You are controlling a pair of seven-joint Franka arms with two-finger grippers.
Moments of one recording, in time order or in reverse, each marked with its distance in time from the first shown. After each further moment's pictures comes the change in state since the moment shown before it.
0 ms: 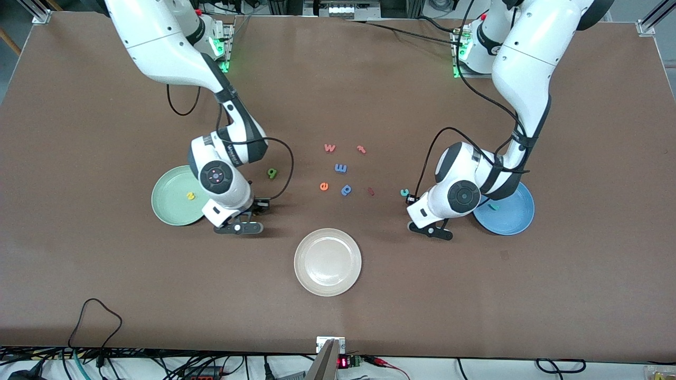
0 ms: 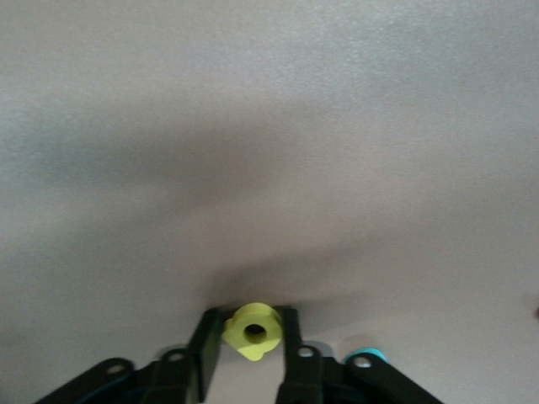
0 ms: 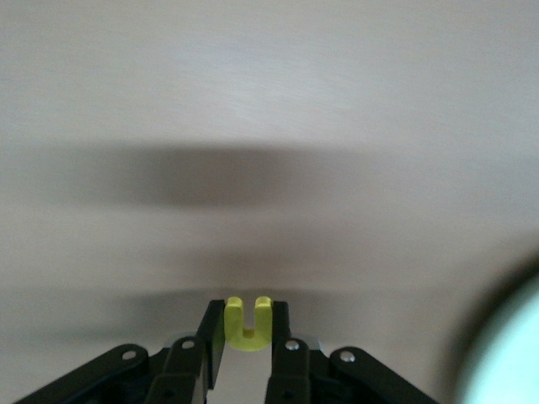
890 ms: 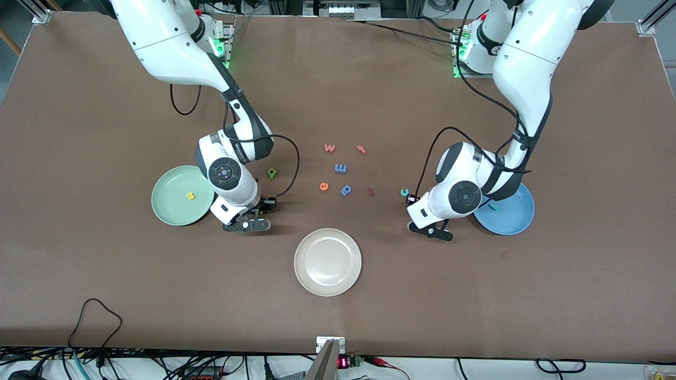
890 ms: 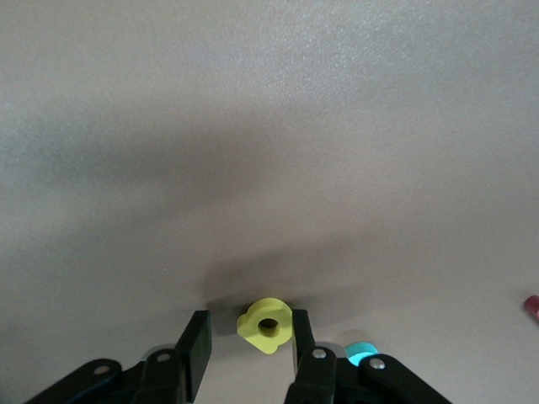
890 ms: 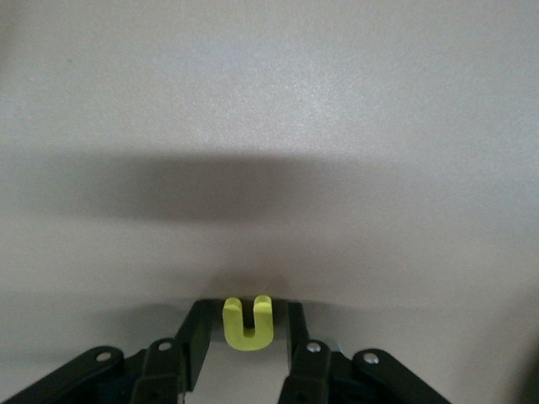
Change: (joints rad) left arm 0.000 -0.004 -0.003 0.006 -0.009 -0.008 0.009; right arm 0.041 0.045 0.017 -0.012 0.001 0.125 0.007
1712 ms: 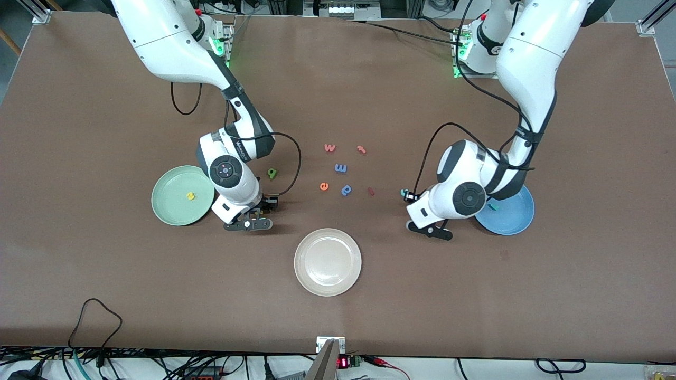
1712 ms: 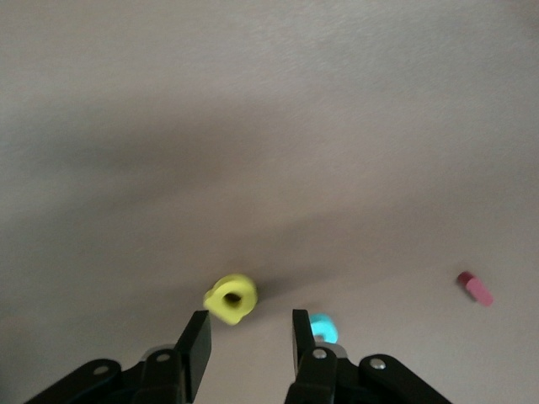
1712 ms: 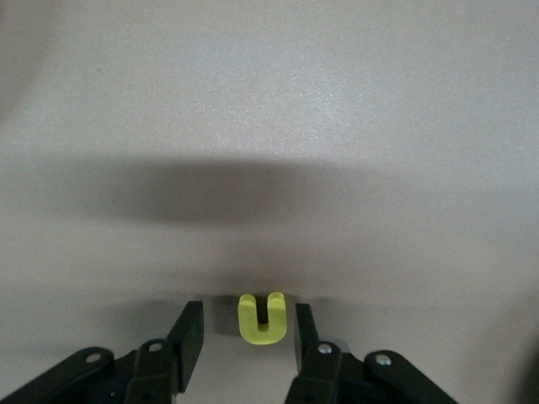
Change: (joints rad) left arm 0.000 -0.011 -0.016 0.040 -0.050 -0.061 0.016; right arm 0.003 -0.013 0.002 0.000 0.000 0.000 0.000
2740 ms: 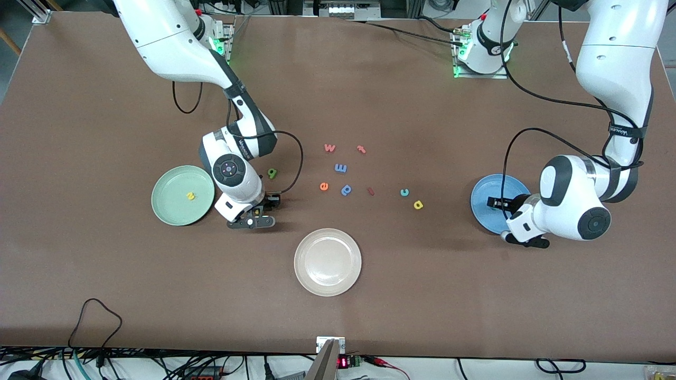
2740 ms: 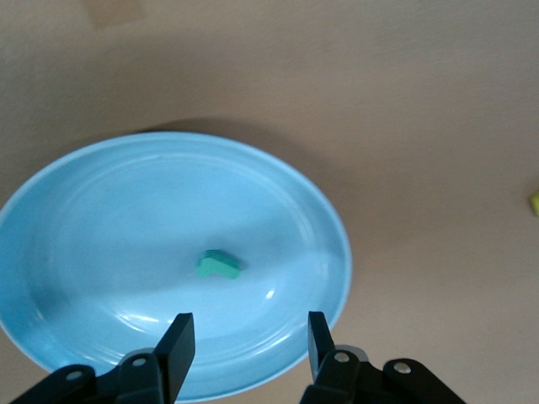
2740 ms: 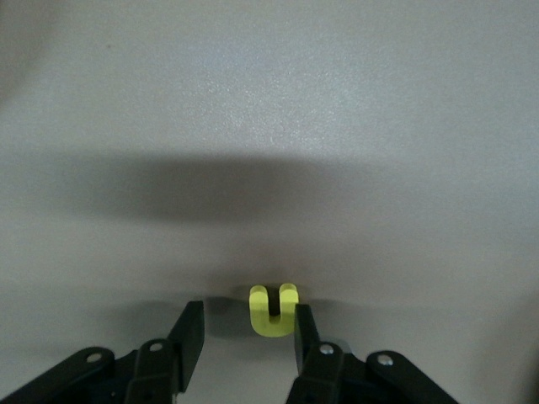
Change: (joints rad) left arm 0.328 -0.066 0.034 0.002 0.037 -0.259 0.231; right arm 0.007 -0.002 0.007 -0.011 0.002 0.000 0.001
